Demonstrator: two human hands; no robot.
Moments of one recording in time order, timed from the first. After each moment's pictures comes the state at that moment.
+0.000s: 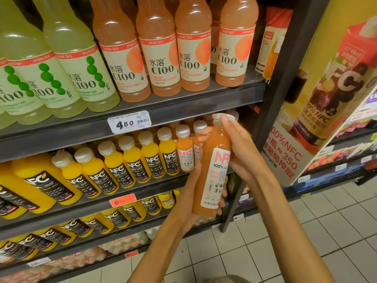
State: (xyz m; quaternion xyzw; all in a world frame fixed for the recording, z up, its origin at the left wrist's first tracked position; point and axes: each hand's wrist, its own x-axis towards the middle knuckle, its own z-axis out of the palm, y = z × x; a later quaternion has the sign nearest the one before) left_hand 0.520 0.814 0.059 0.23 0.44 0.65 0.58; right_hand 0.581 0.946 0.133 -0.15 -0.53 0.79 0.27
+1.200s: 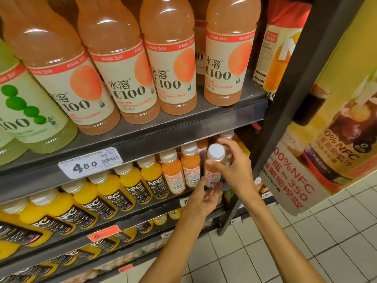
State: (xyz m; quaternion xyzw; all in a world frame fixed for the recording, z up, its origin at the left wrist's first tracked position) left_hand 0.476 0.957 -0.014 -0.30 0.31 0.69 0.57; right_hand 0.550 1.023 0.050 -0.33 -0.75 0.44 0.35
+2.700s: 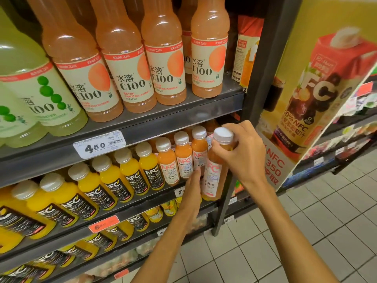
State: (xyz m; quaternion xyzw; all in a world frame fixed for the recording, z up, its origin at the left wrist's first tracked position) left_hand 0.509 0.907 0.013 0.18 0.58 0.64 0.47; right_hand 0.599 0.981 0.121 -0.35 -0.80 0.19 0.44
